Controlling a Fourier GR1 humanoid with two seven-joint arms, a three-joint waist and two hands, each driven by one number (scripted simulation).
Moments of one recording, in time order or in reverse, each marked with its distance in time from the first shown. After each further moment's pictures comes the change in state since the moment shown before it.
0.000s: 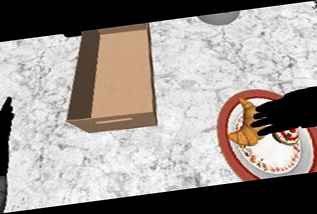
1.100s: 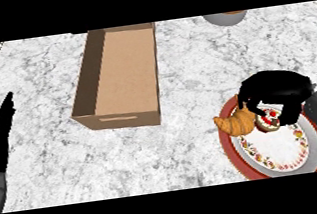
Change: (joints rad) left arm -0.011 -0.025 0.038 -0.050 -0.050 -0.059 0.041; right arm -0.046 0.263 -0.226 0.149 0.038 -0.095 0.099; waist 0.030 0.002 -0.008
